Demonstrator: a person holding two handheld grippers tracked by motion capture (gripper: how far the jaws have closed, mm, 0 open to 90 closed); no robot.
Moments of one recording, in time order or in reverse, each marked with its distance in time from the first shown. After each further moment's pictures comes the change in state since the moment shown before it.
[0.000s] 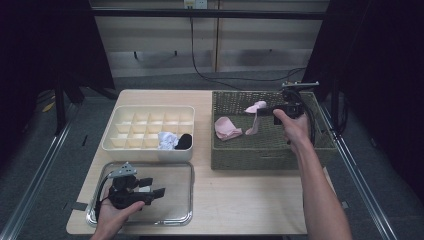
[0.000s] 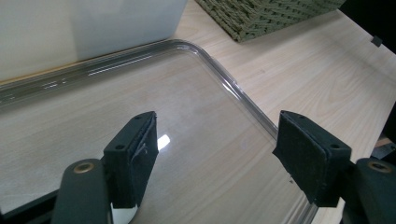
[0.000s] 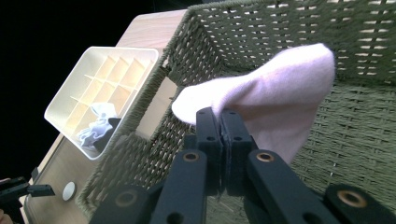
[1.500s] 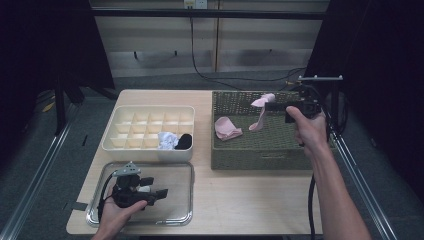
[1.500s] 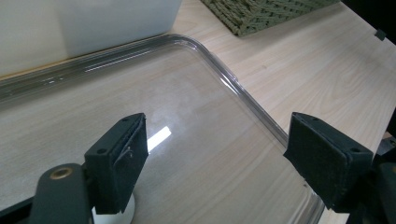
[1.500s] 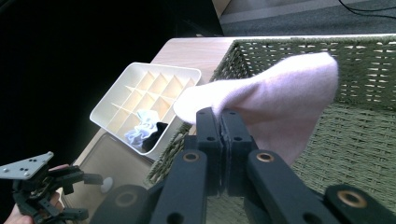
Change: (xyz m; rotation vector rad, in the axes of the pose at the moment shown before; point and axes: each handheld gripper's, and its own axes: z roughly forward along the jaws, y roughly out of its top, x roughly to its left) left arm 0.001 0.002 0.009 0.030 -0.005 -0.002; right arm 0.046 -0.002 -0.064 -0.097 0.050 -0.066
